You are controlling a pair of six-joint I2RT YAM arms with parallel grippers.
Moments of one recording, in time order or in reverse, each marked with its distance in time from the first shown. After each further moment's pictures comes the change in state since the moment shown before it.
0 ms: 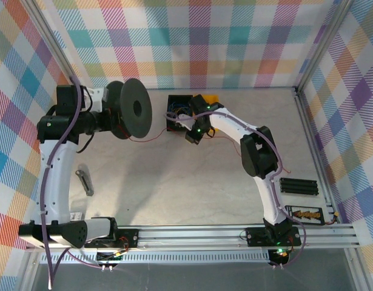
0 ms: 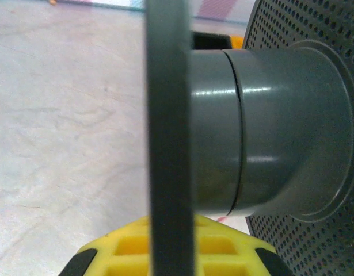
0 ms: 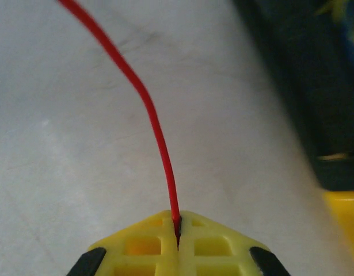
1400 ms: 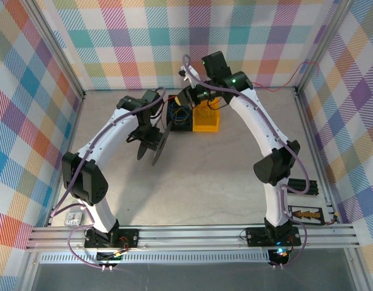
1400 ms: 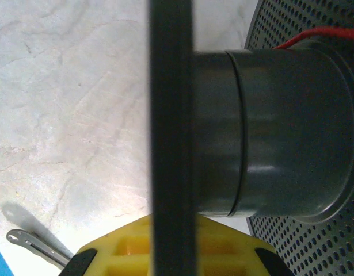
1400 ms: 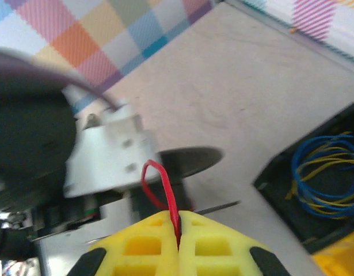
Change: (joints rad) left arm -0.441 0.502 0.094 -0.163 -0.563 -0.001; right arm 0.007 -0.220 0.399 -0.134 -0.304 0.437
